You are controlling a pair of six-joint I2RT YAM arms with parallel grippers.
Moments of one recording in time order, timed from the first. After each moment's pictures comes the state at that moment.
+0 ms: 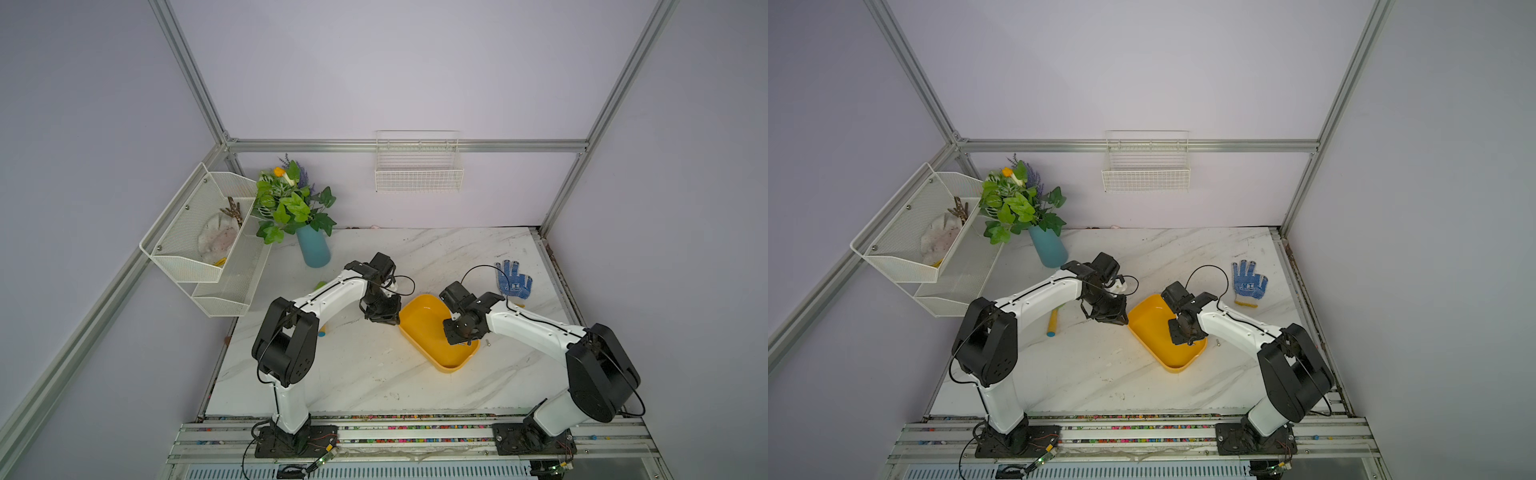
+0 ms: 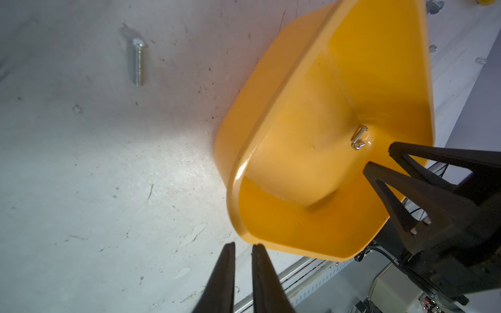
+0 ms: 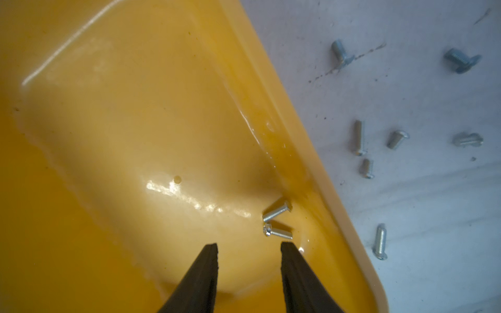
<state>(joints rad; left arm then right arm) -0.53 1.86 1.41 -0.85 0.43 -0.40 0.61 1.58 1.02 -0.79 0.10 0.41</state>
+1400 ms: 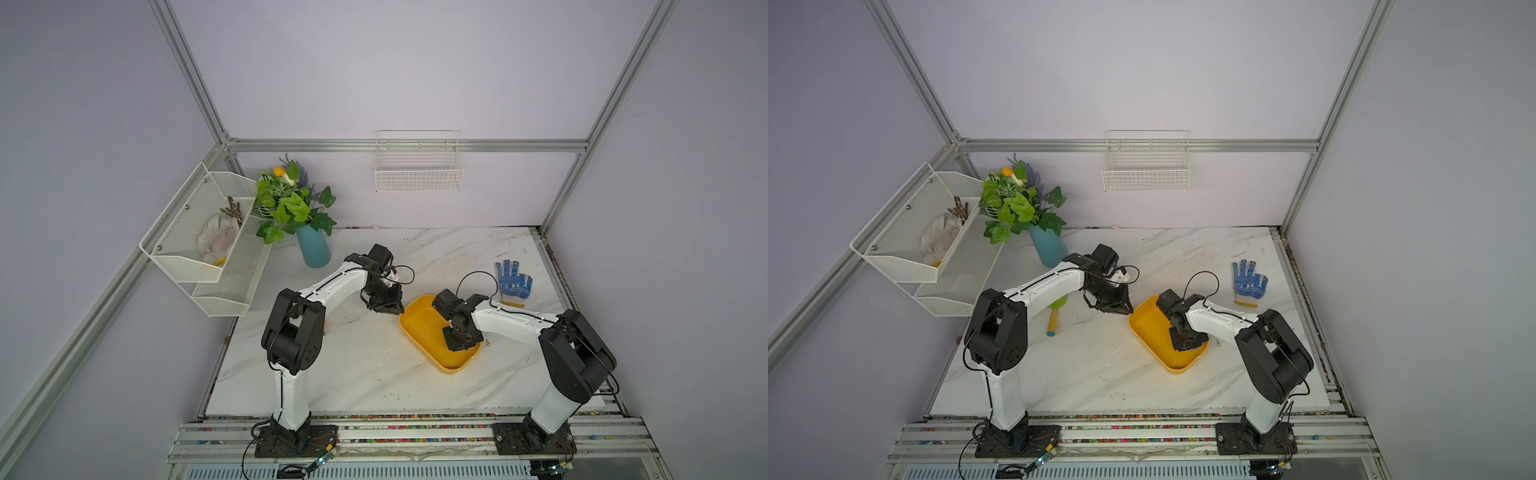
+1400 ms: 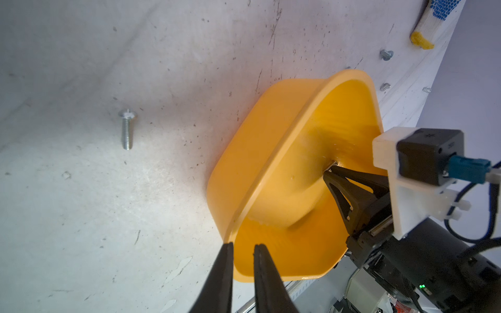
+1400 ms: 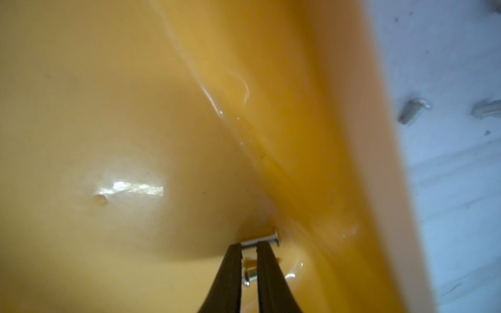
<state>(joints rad) -0.48 1.96 1.54 -0.84 0.53 -0.39 0.63 1.71 1.03 -0.81 0.17 0.42</state>
